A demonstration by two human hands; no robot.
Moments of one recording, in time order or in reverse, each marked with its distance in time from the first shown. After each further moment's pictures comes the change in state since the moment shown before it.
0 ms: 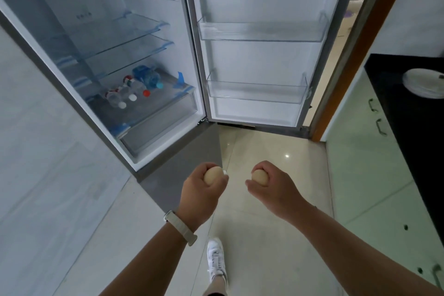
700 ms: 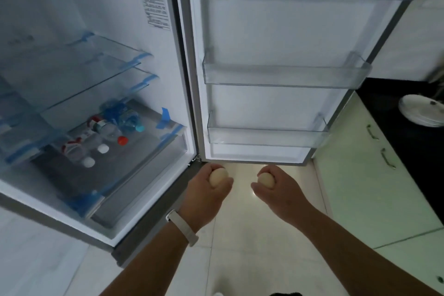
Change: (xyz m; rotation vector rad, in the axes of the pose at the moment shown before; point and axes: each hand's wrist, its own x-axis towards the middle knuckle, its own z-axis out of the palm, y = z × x) left_hand 0.275 -0.014 -0.027 -0.031 -0.227 0.104; right_hand 0.232 -0.047 0.033 -0.021 0.177 0.130
